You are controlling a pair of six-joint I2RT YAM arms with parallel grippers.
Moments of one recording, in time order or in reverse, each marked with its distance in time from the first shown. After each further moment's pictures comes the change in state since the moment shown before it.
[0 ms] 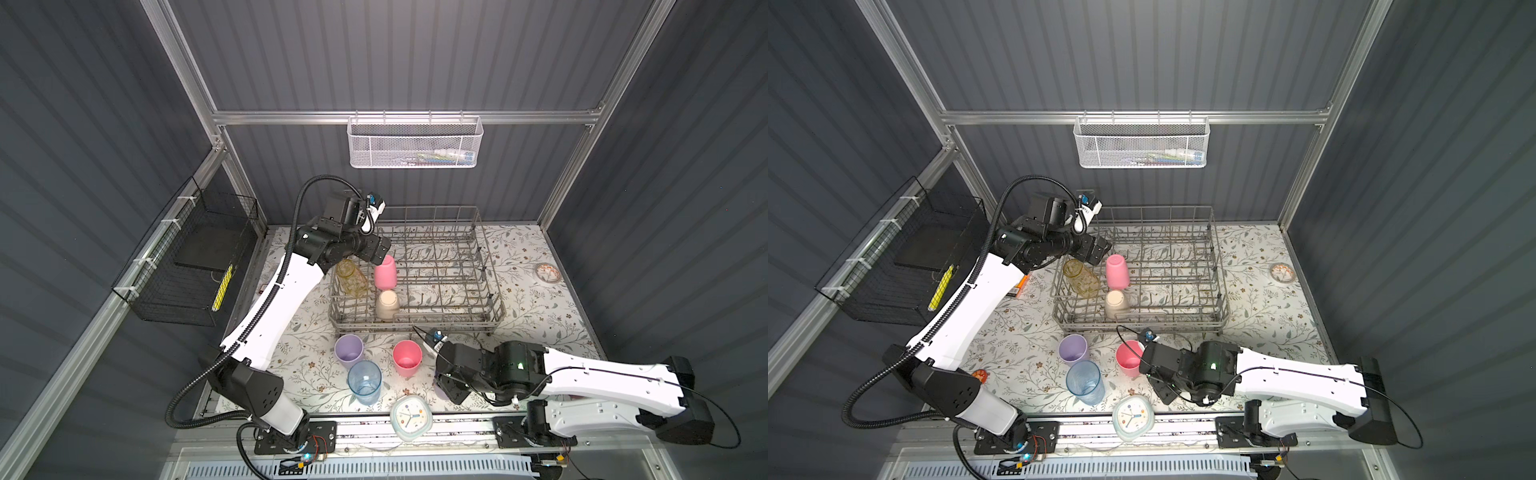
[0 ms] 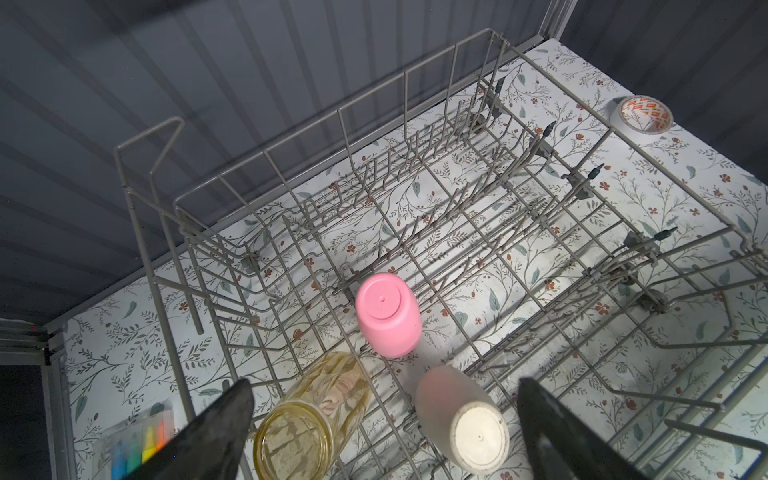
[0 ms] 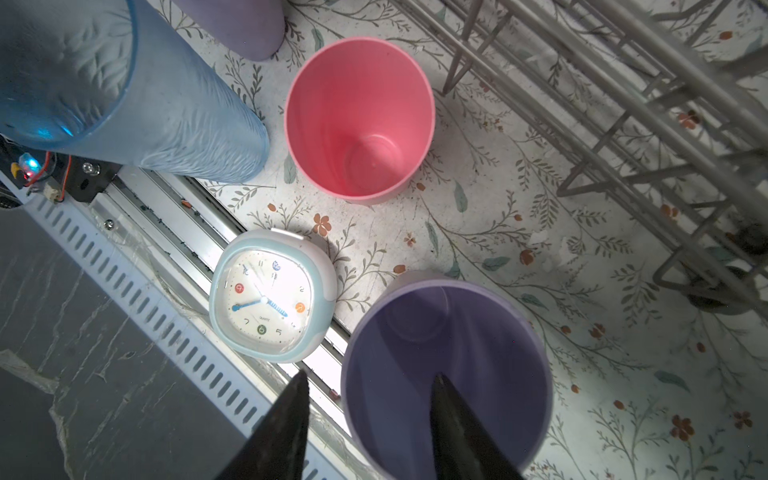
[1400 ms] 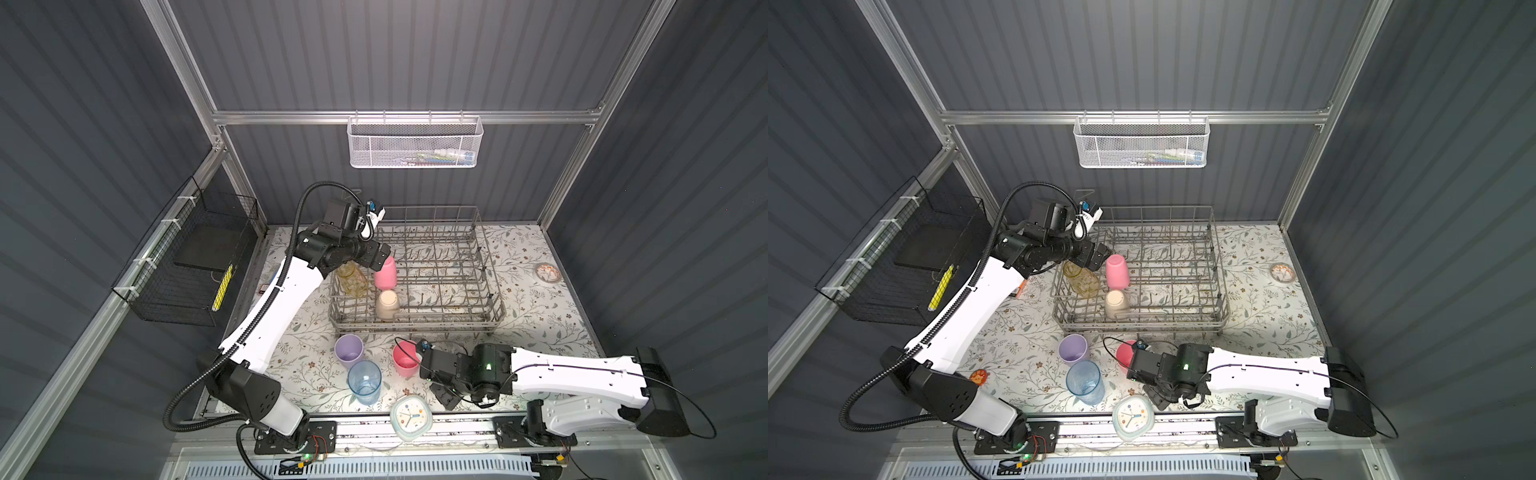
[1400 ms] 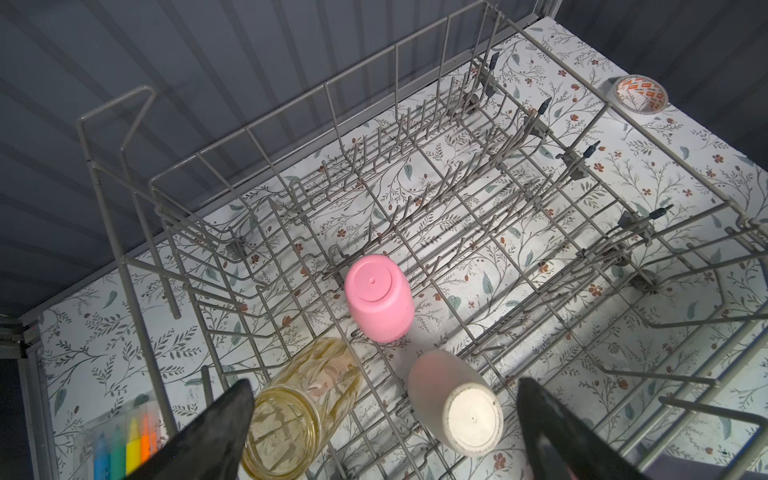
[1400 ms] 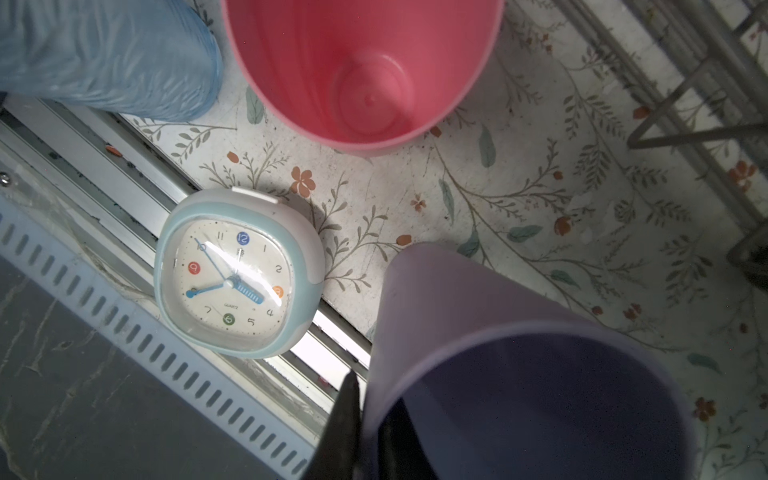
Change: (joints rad) left arm 0.000 -0.028 -0.064 0.007 0.019 0.003; right arm 0.005 0.127 -0.018 -0.023 -0.035 0.004
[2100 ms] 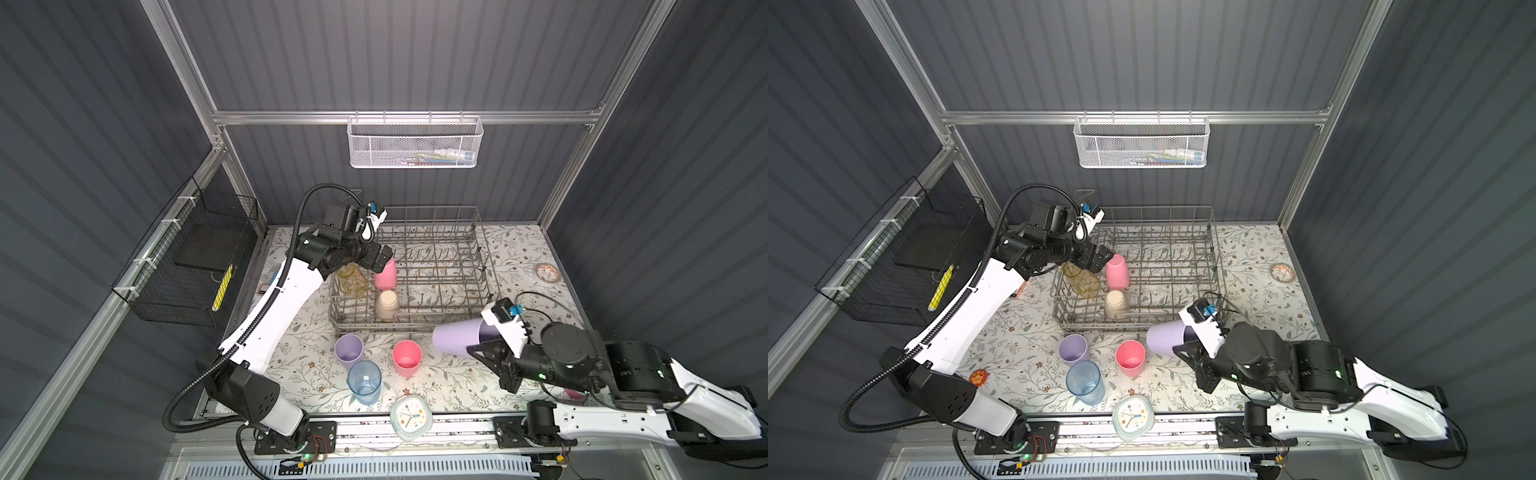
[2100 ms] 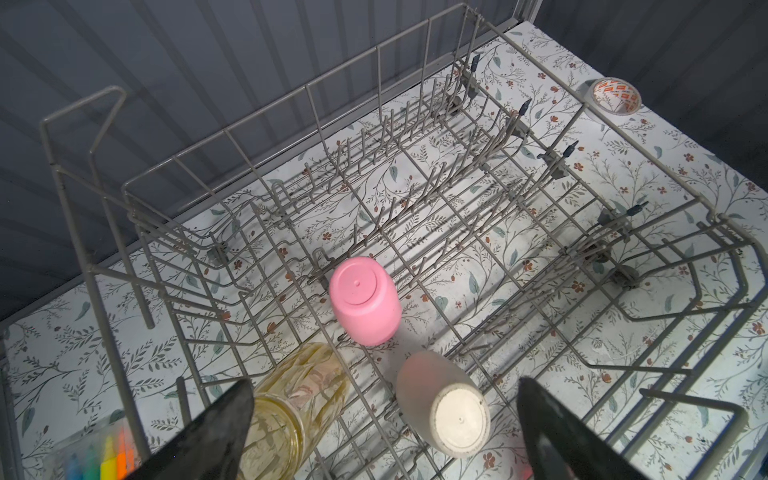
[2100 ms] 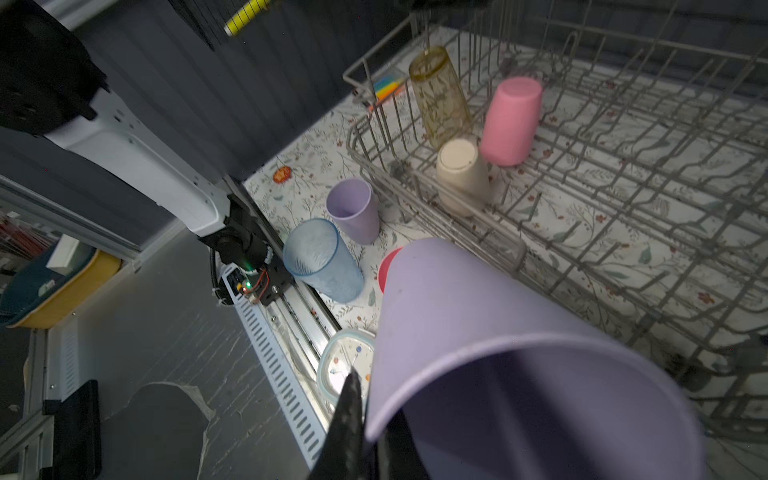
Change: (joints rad) left arm 0.000 -0.008 -0.034 0.038 0.074 0.001; right arm 0.011 -0.584 0.188 0.085 0.125 -0.120
